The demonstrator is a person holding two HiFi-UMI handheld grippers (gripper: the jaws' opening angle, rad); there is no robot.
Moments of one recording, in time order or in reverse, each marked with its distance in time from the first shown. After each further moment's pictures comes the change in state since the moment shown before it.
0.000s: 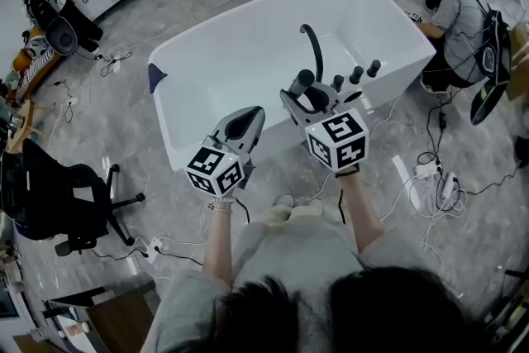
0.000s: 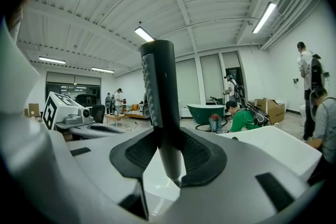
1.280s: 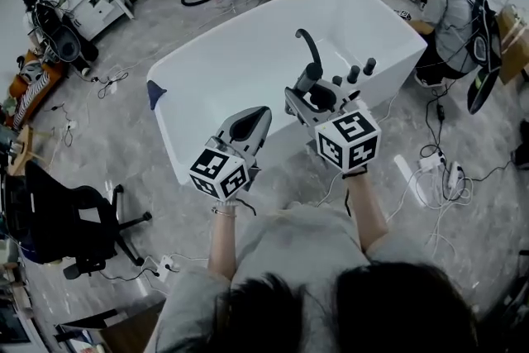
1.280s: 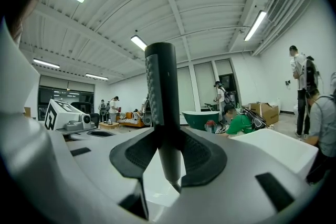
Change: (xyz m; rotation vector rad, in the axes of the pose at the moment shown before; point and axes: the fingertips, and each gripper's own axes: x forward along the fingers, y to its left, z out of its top) left arm -0.013 -0.011 0.026 0.062 -0.032 -0.121; right arm -0.014 0.015 0.030 0.034 -0.092 -0.067
